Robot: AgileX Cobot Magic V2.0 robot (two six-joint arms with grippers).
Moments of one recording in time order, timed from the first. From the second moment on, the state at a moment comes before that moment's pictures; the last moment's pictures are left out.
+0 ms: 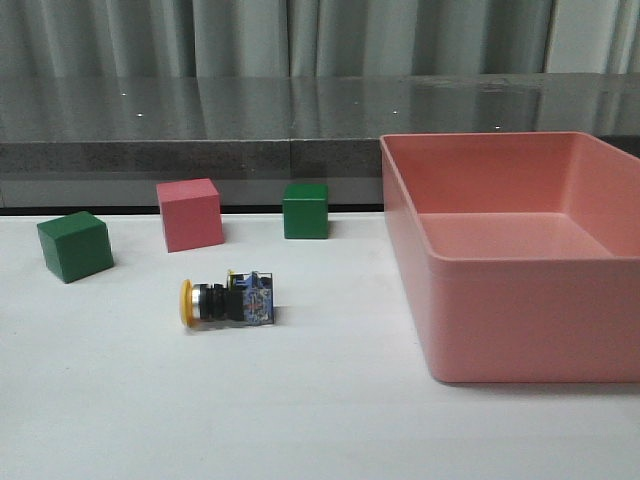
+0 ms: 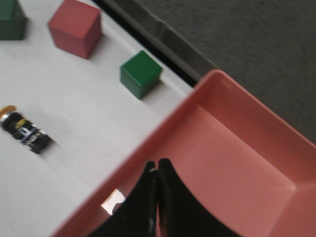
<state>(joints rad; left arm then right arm) -0.10 0.00 0.00 0.12 0.17 -0.01 0.32 1.53 -1.48 0.15 0.79 -0.43</state>
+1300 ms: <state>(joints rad) -0.10 0.00 0.00 0.02 -0.01 -0.06 0.05 0.29 -0.33 0.15 0.31 -0.28</state>
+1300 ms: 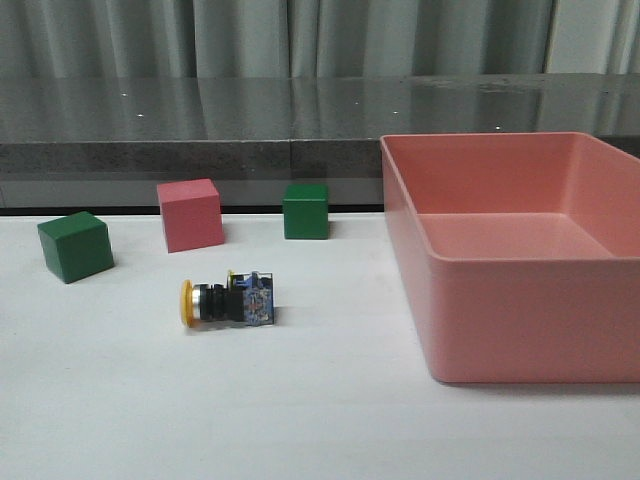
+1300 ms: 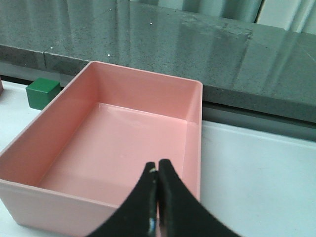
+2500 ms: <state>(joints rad) -0.10 1.17 -0.95 -0.58 0.56 0.72 0.05 0.29 -0.33 0.15 0.31 -0.28</state>
